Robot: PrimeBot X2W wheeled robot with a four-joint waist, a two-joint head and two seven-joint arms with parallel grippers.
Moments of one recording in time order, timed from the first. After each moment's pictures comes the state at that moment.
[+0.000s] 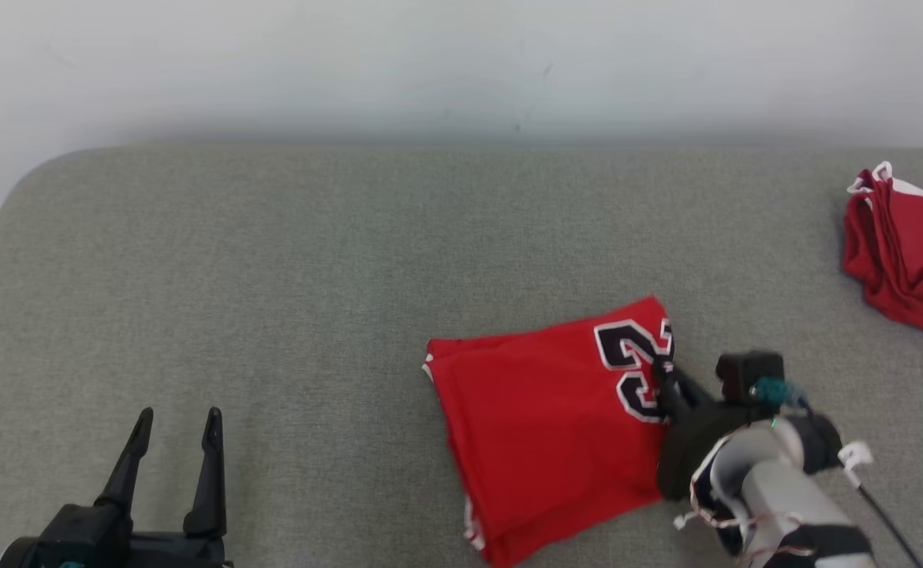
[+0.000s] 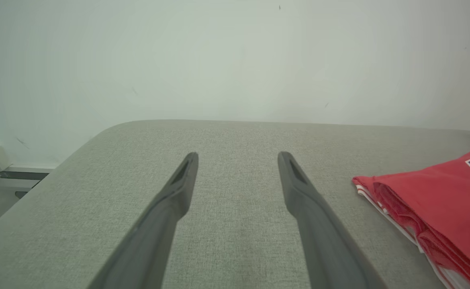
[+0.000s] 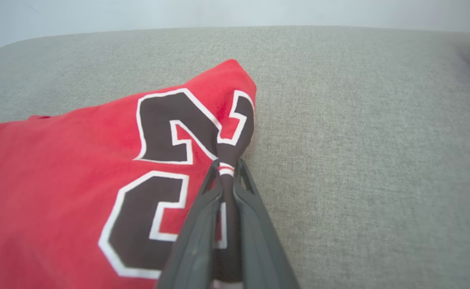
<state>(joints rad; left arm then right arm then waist) -0.07 0.18 -0.02 0.17 -0.25 -0.13 -0.26 -0.53 -0.11 0.24 0.88 0.27 0.13 -0.09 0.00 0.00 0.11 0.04</state>
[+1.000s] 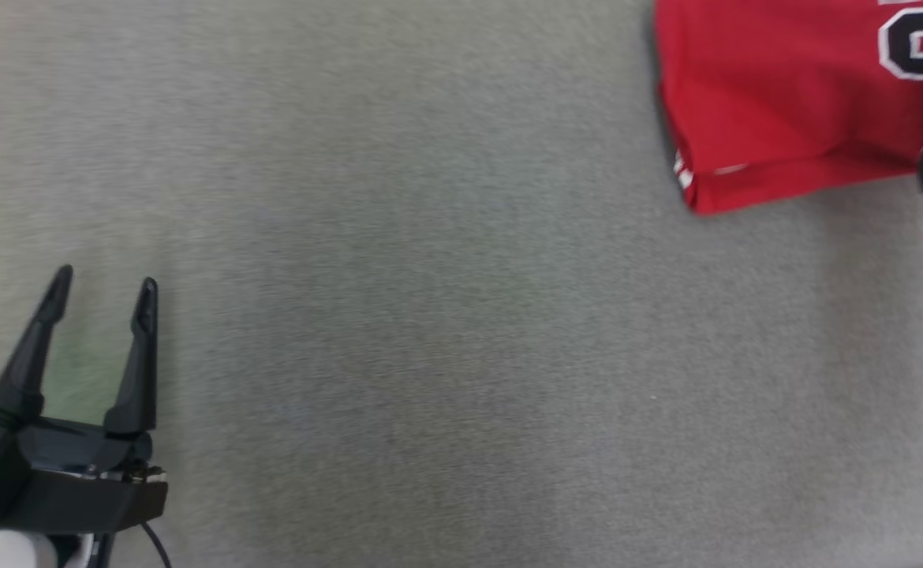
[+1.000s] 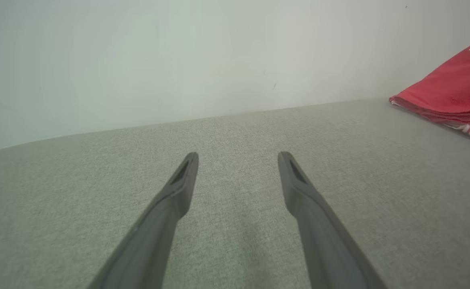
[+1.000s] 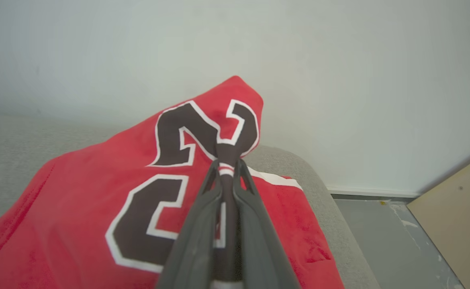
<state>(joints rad) -0.21 0.38 -0.06 -0.03 -0.33 -0.13 -0.26 -0.97 -0.46 0.12 0.72 0.23 0.13 -0.02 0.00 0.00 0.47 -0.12</state>
